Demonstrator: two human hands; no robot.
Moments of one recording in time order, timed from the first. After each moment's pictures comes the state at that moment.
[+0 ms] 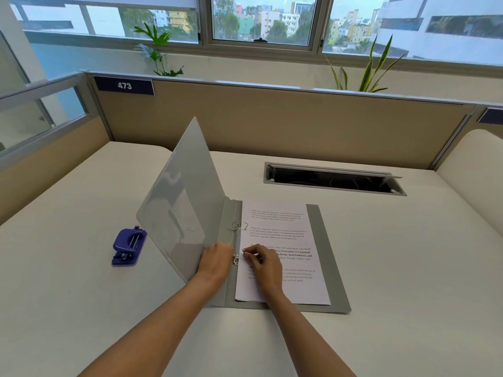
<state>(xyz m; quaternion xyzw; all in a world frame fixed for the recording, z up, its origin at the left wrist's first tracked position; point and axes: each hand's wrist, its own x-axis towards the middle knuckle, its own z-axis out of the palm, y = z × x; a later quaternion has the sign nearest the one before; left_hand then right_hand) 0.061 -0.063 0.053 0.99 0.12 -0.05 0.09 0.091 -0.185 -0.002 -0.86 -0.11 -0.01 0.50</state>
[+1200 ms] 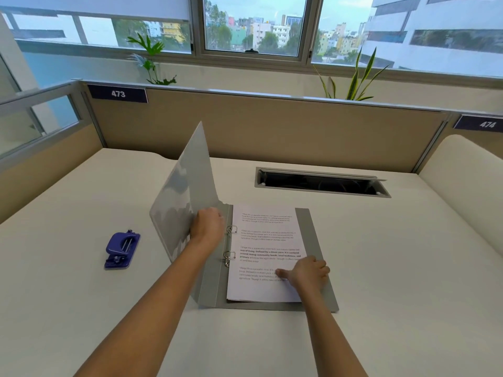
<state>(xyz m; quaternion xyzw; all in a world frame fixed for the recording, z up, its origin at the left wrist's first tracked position) 0.085 -0.062 0.124 0.94 0.21 0.07 0.25 0.089 -0.267 0.047 -0.96 0.18 0.11 0.20</state>
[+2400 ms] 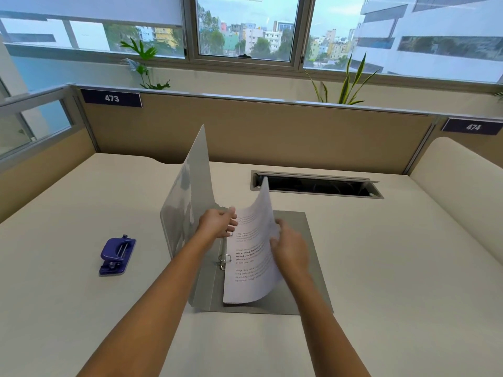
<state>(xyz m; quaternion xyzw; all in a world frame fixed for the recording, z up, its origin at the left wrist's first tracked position) 0.103 -0.068 0.124 0.75 0.22 -0.01 0.62 0.079 -0.235 0.119 -0.95 -0.02 -0.05 0.31</state>
